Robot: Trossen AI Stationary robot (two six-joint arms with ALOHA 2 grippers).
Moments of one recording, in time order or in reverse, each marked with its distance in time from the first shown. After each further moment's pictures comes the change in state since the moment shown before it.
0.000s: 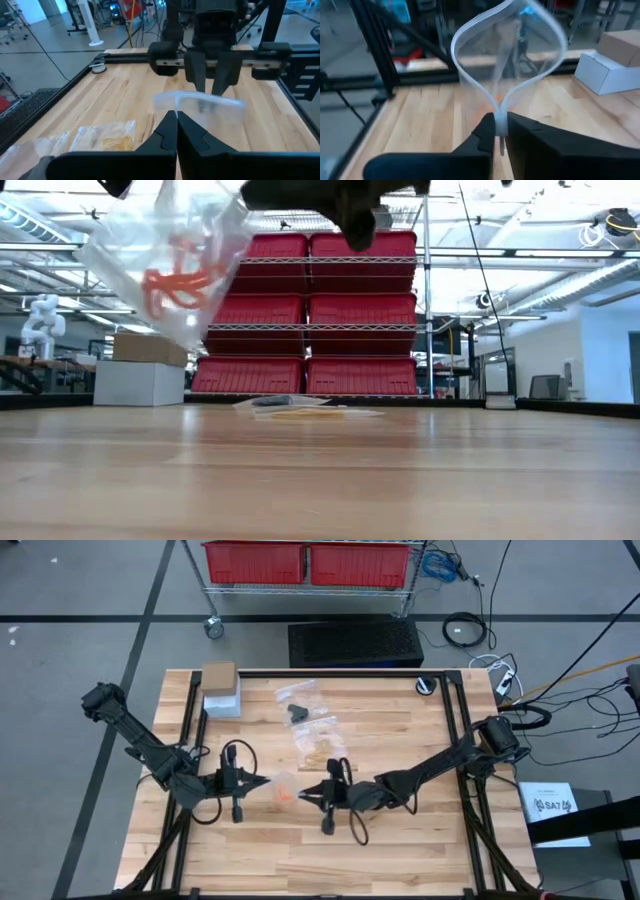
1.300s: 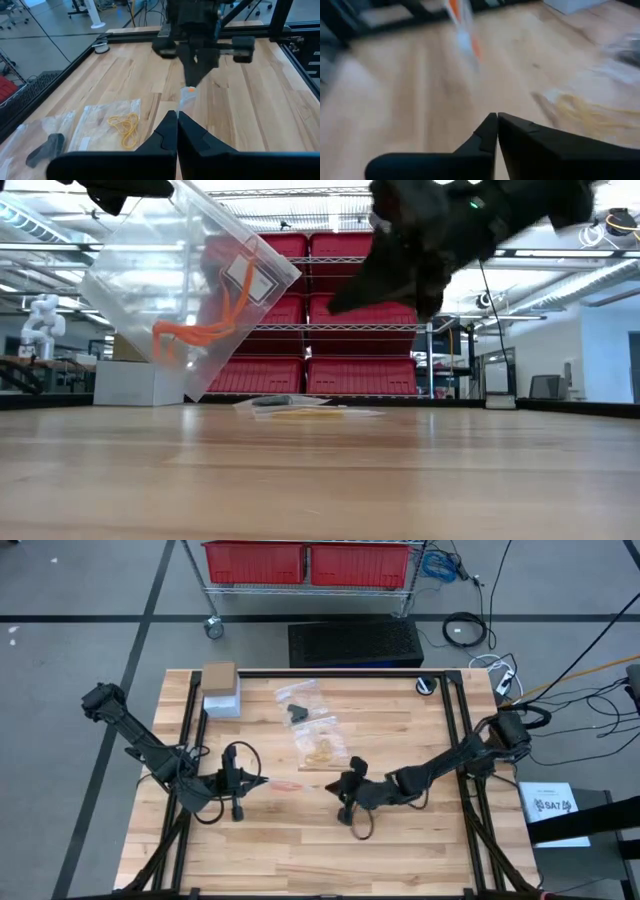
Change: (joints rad) left arm 0.002 0.003 0.001 -0.158 0.008 -0.100; right arm -0.005 -0.097 -0.278 -0.062 0.045 0.261
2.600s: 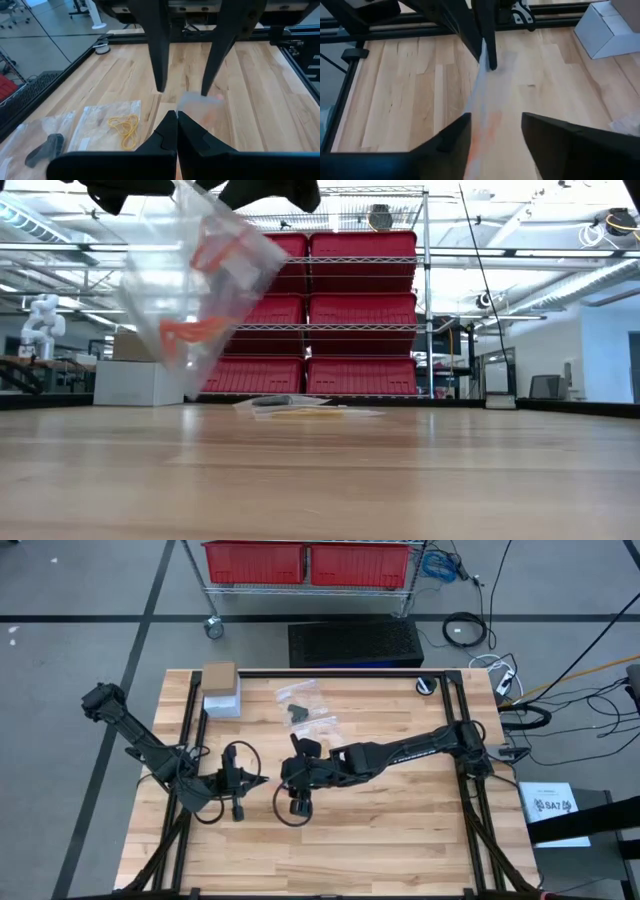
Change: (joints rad) left arm 0.001 0.000 0.000 0.010 -0.006 -0.006; right arm -0.137 0.322 1.094 -0.988 -0.245 -0.202
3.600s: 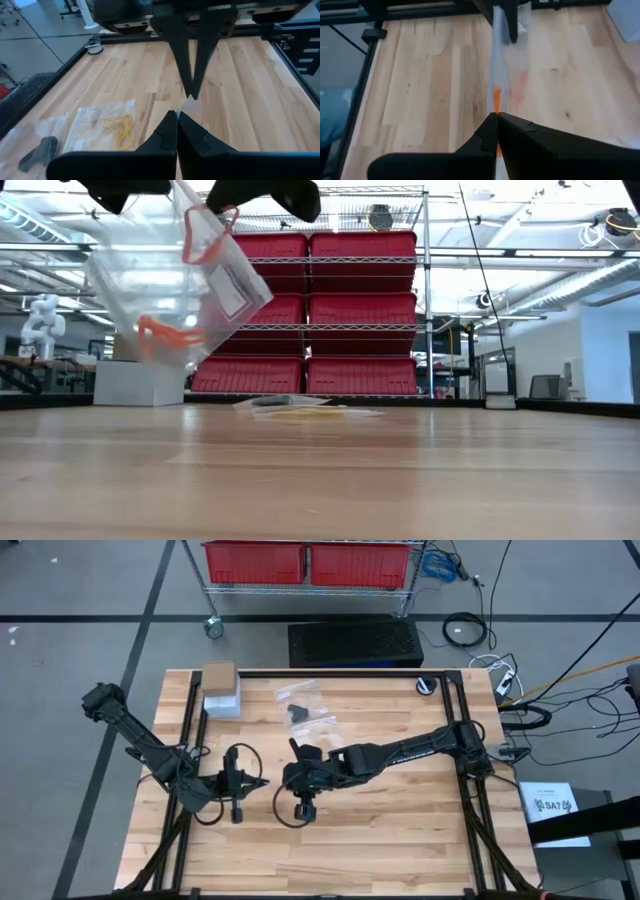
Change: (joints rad) left arm 0.000 0.000 0.000 0.000 0.036 0.026; right arm -0.001 0.011 -0.008 -0.035 -0.106 0.009
